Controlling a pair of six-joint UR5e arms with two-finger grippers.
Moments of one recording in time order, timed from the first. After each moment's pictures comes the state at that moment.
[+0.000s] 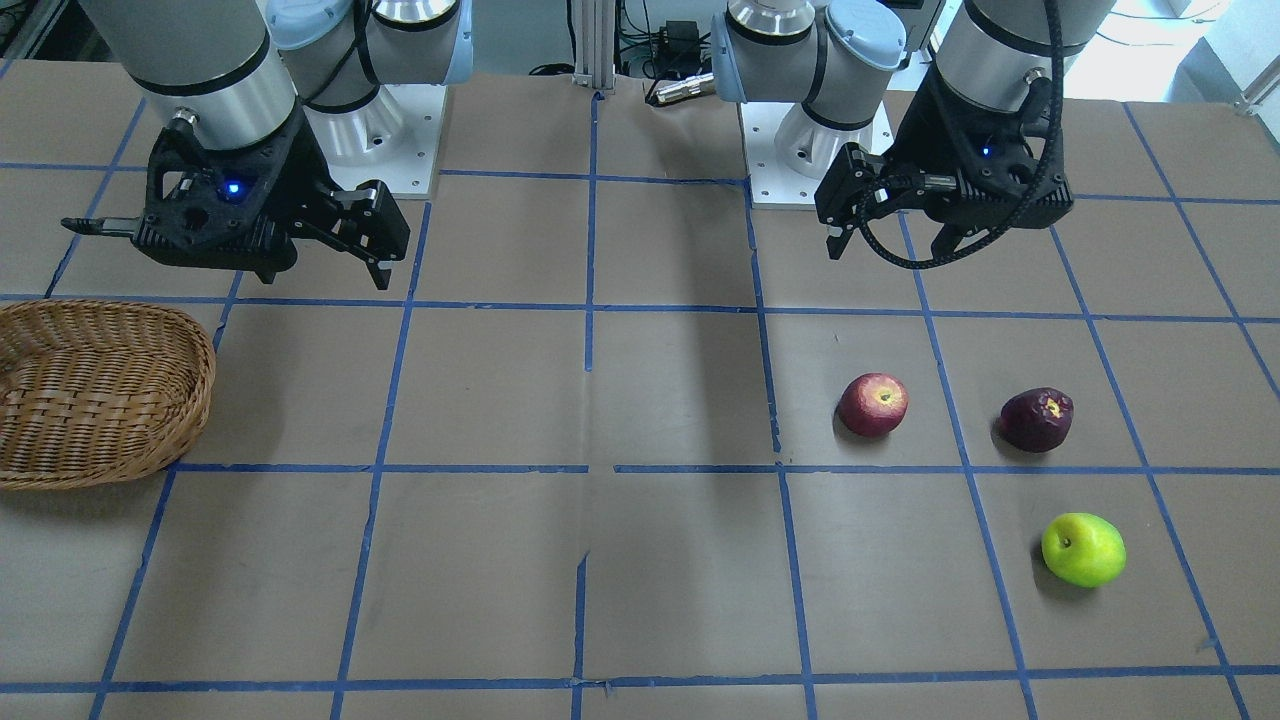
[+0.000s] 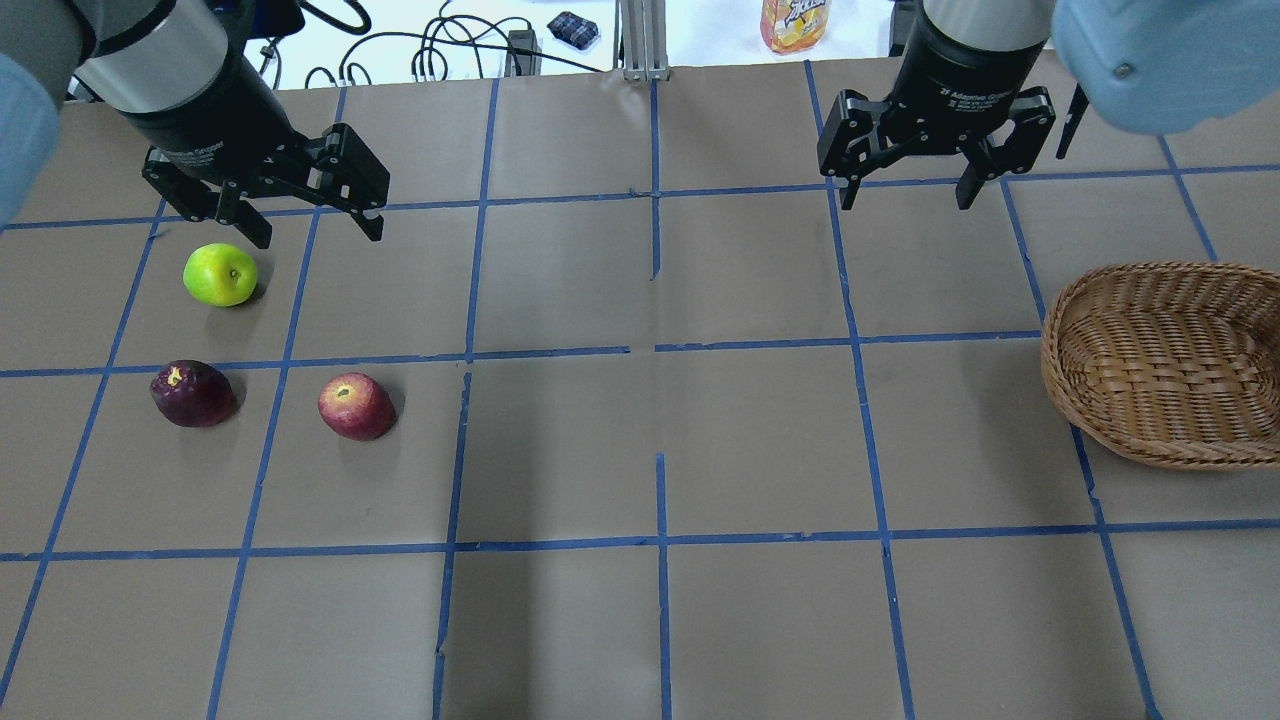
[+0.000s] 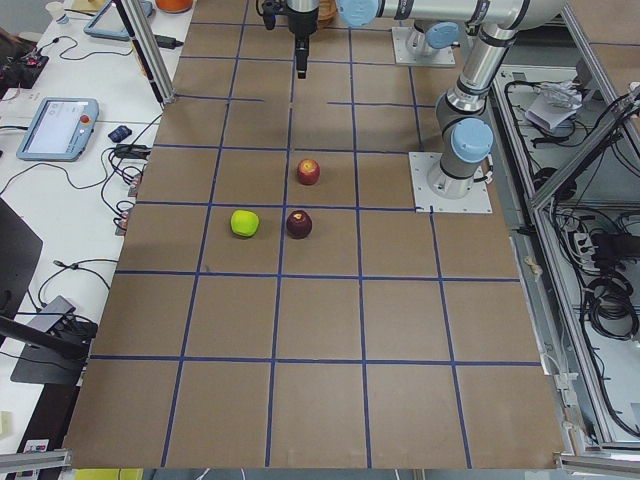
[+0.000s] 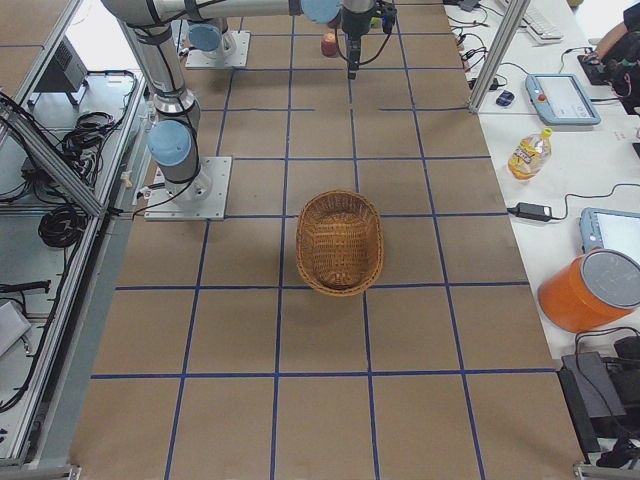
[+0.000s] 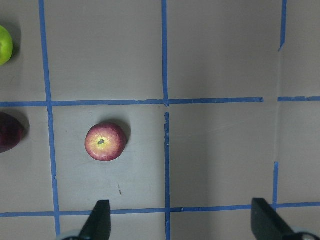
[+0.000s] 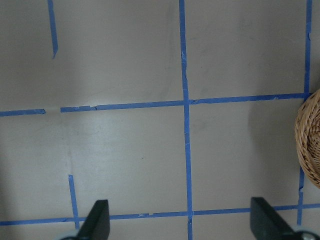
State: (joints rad) left arm -1.53 -1.55 -1.55 -1.59 1.53 0.04; right arm 1.63 -1.49 1.47 -1.55 -1.57 0.11
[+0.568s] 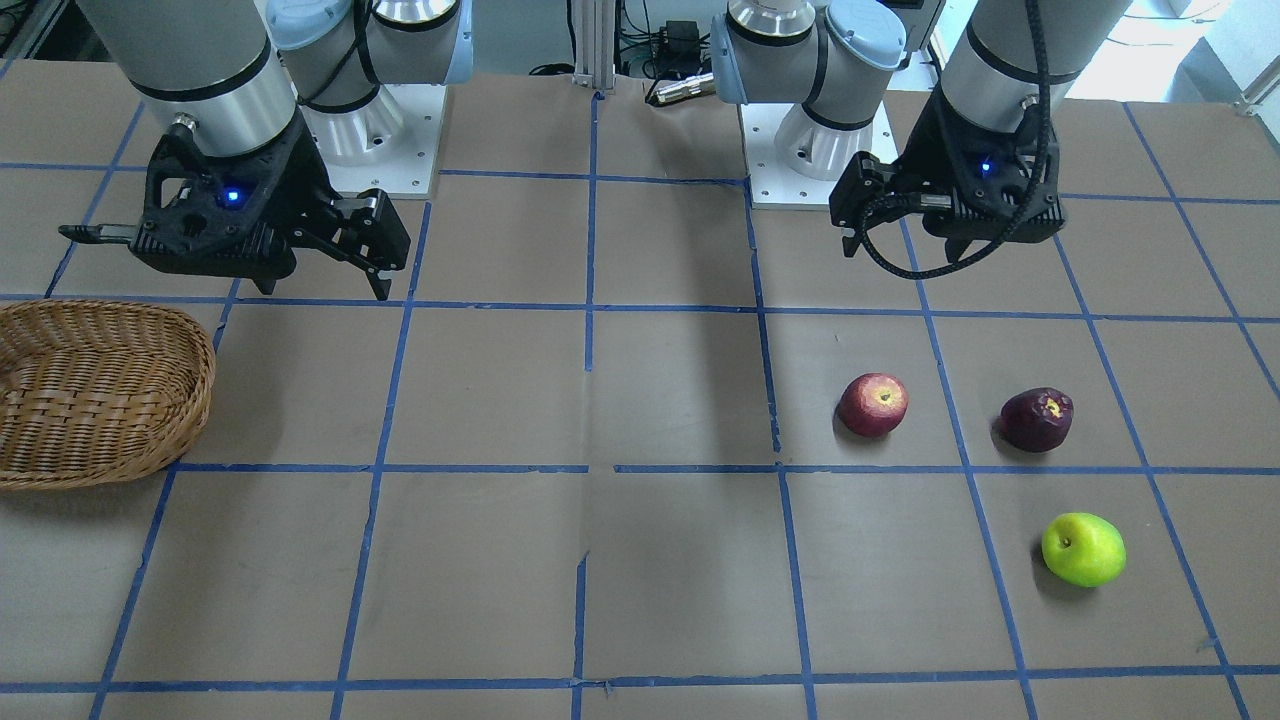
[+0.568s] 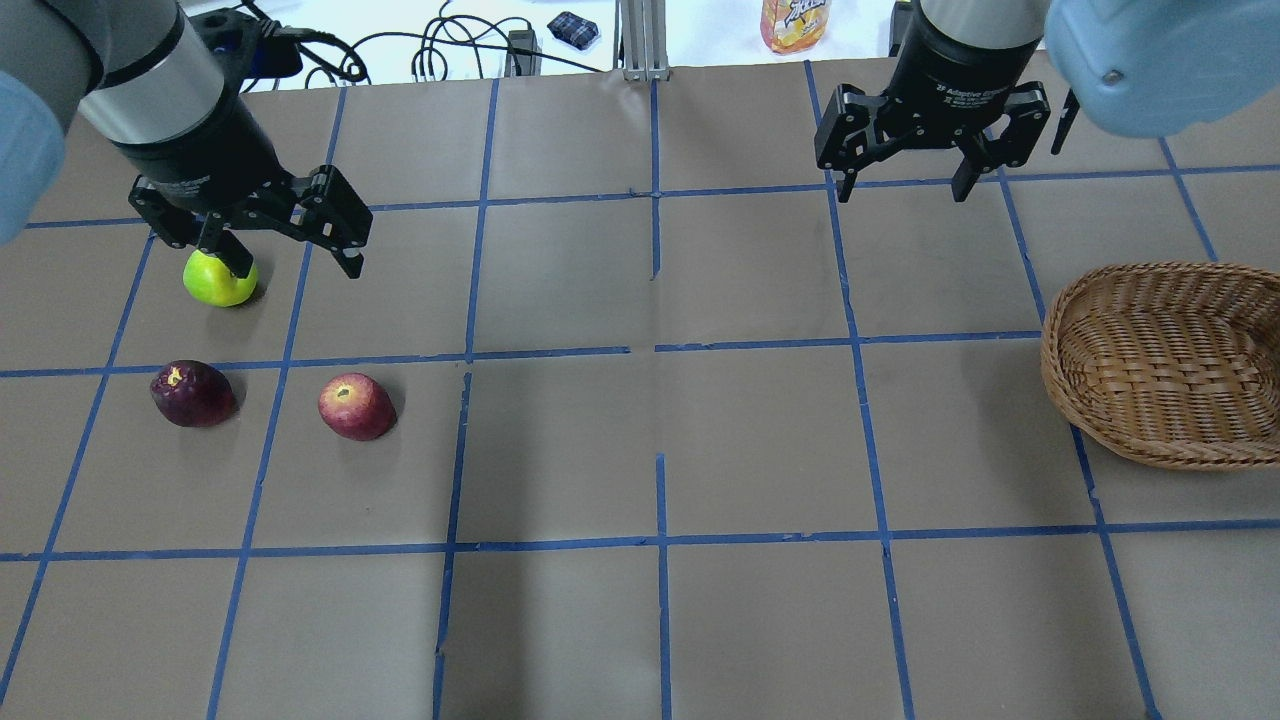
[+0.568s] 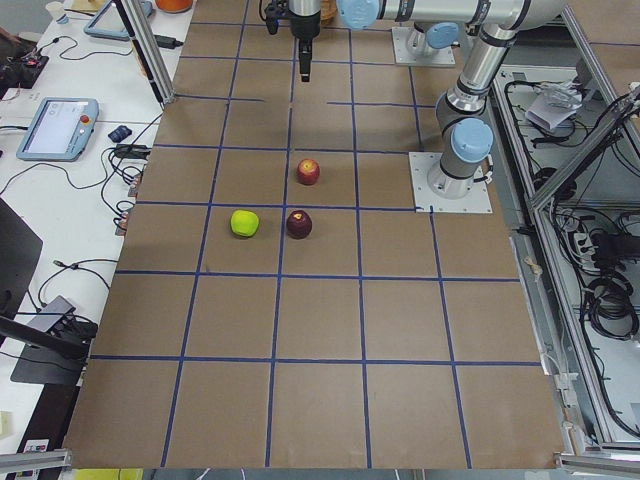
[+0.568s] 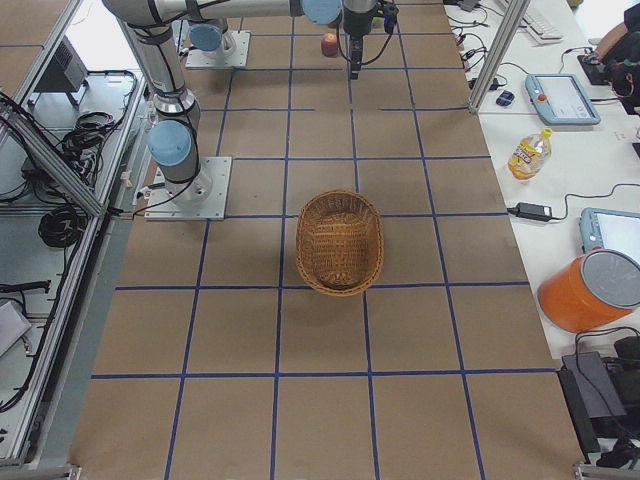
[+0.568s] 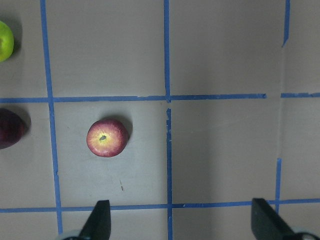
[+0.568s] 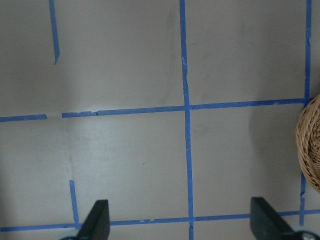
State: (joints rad) left arm -1.49 -1.55 -1.59 -1.62 1.60 0.13; right arm 1.63 -1.48 1.48 -1.60 -1.57 0.11
